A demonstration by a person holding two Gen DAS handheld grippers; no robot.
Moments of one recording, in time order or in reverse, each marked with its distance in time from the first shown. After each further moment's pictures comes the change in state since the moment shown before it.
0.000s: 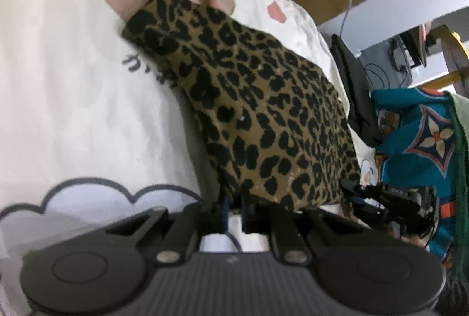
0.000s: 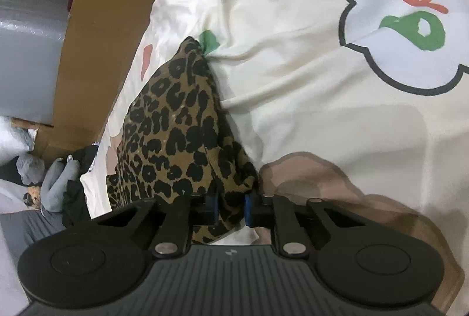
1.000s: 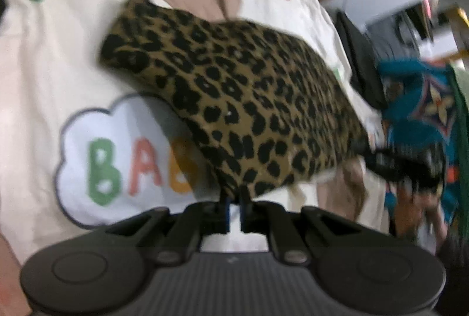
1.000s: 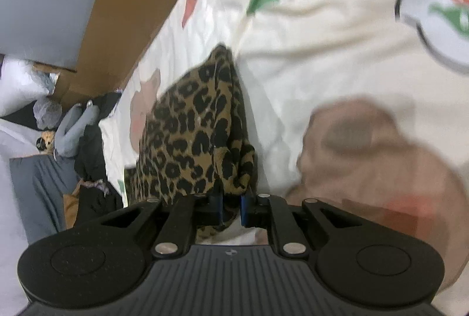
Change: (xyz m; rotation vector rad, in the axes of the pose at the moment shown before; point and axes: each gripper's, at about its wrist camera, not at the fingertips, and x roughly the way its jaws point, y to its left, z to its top) left arm -0.045 -0.023 -0.042 0.032 0.112 0.087; right arm -0.019 0.032 -0.011 -0.146 0.138 0.052
